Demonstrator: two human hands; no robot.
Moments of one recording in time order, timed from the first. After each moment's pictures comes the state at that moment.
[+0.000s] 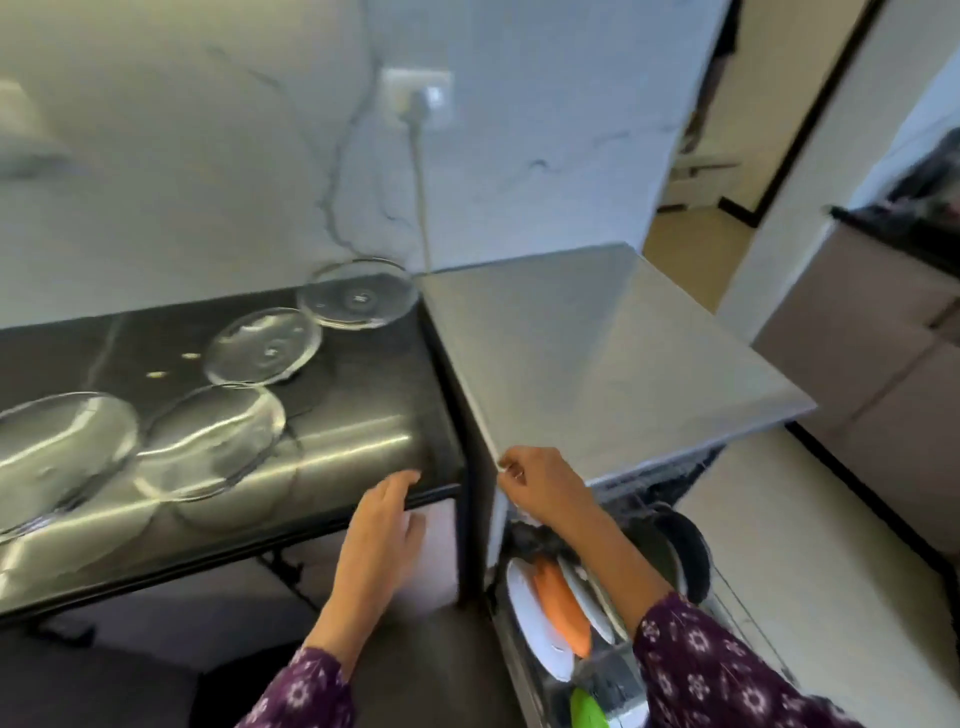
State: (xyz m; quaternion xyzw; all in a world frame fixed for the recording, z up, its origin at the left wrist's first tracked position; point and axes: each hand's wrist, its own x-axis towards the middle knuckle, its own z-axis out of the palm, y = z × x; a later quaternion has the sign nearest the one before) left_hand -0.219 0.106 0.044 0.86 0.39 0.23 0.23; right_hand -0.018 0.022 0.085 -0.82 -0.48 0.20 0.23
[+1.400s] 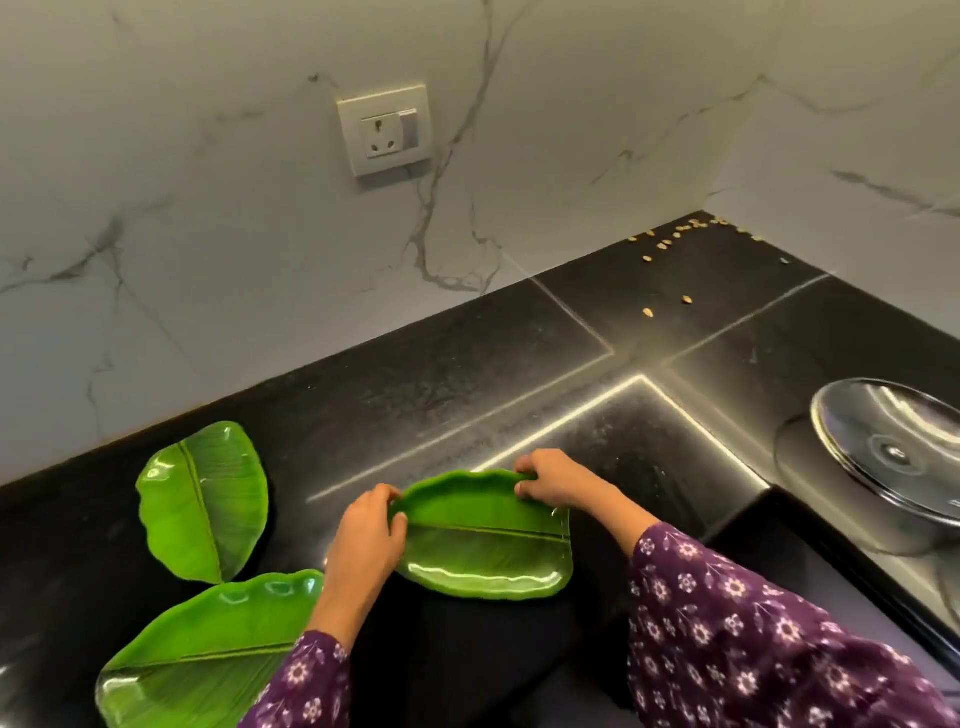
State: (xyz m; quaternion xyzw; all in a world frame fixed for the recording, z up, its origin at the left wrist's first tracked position) left_hand -0.918 -0.064 0.033 0.35 0.89 0.27 0.09; right_hand -0.780 0.159 0.061 -0.29 -0.89 0.32 -0.15
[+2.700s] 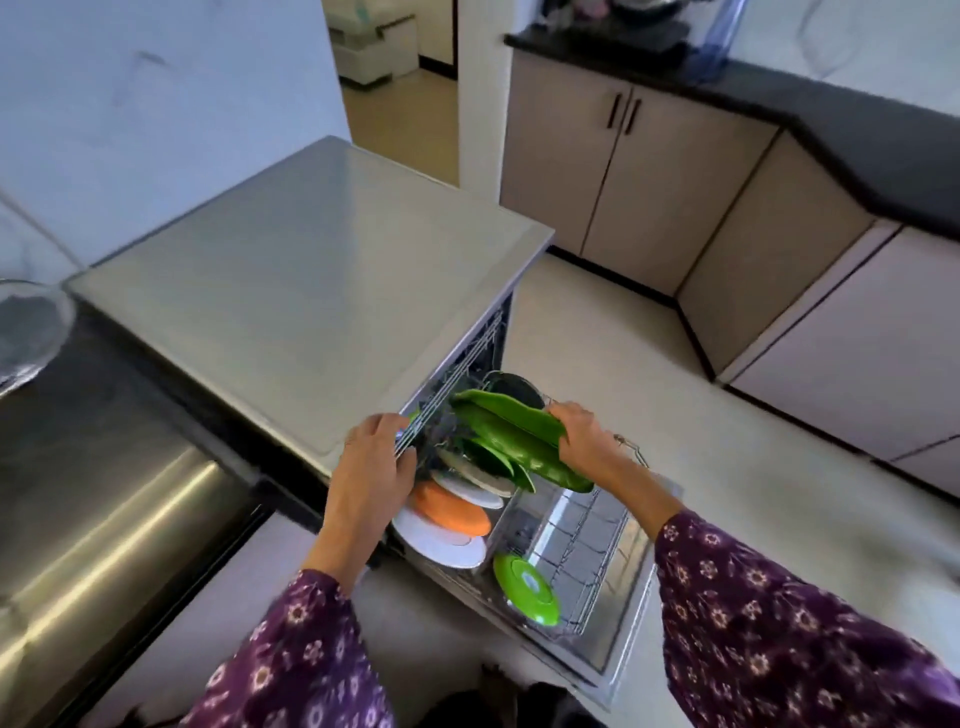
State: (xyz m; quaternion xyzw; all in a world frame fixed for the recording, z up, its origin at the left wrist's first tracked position) left_hand -0.053 0.044 0.036 0.95 0.13 0.07 0.28; right_hand 0.073 -0.202 0.002 -0.94 -0.18 0.16 0.24
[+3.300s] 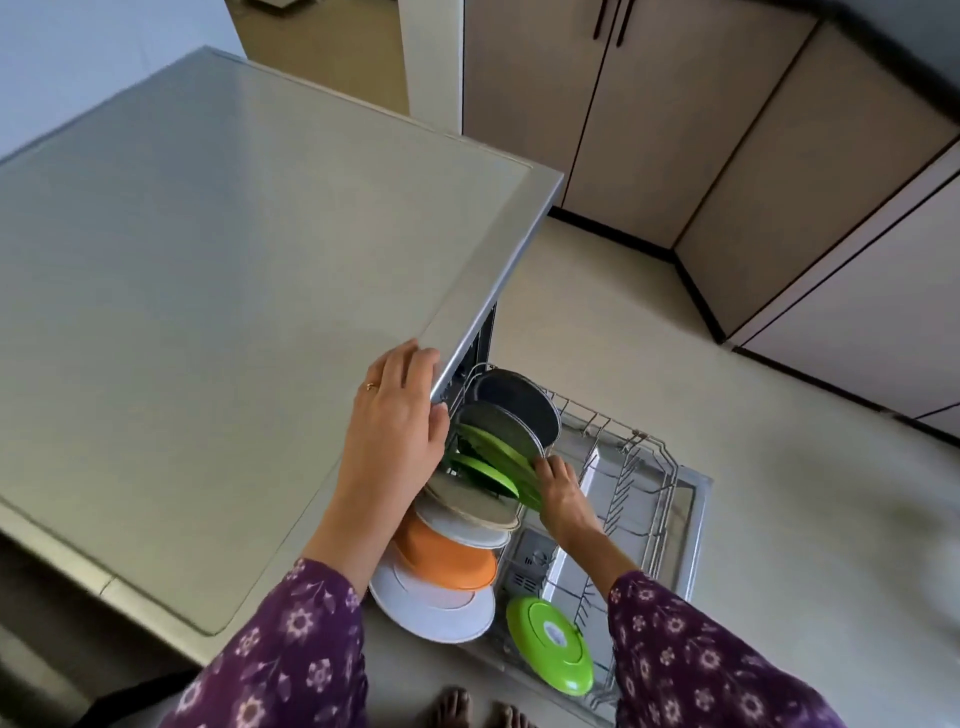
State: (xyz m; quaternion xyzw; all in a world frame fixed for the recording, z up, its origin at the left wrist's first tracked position) left_hand 0.128 0.061 -0.048 0.98 -0.03 0.12 0.17; right_hand 0.136 -0.163 -0.237 -0.96 -0.13 0.15 0.19
